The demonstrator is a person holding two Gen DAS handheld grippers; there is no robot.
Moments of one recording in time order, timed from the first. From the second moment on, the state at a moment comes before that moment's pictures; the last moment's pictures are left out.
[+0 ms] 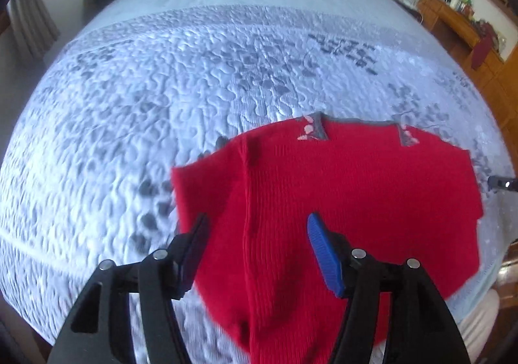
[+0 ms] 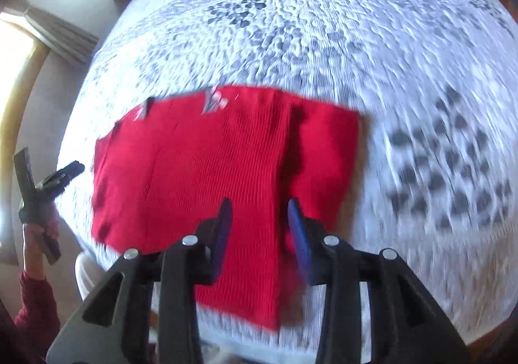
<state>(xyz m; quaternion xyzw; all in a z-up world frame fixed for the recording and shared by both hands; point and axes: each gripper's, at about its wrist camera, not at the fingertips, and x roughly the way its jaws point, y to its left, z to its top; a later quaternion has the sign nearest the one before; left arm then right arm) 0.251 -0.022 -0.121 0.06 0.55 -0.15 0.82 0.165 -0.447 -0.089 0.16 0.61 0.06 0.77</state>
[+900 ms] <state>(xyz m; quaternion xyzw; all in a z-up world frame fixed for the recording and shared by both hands) 0.292 -0.036 -0.185 0.11 0.53 -0.09 0.83 0.248 -0.477 -0.170 0.21 0.61 0.02 0.76</state>
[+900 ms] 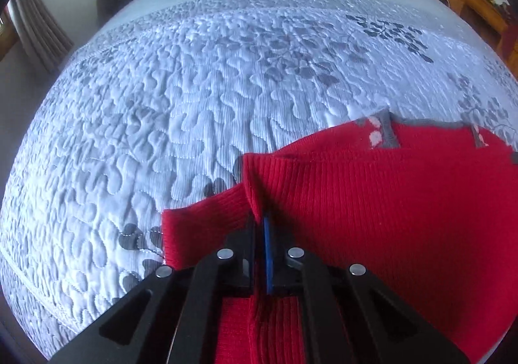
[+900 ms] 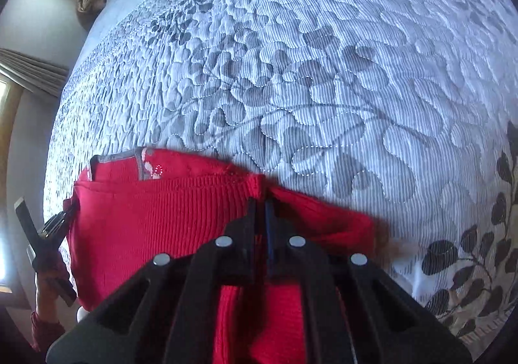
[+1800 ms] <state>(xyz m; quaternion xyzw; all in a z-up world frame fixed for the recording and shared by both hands) 0.149 -0.053 -0.129 0.04 0.52 -0.11 0.85 0.111 -0.360 -0.130 0.12 0.60 0.02 0.79</state>
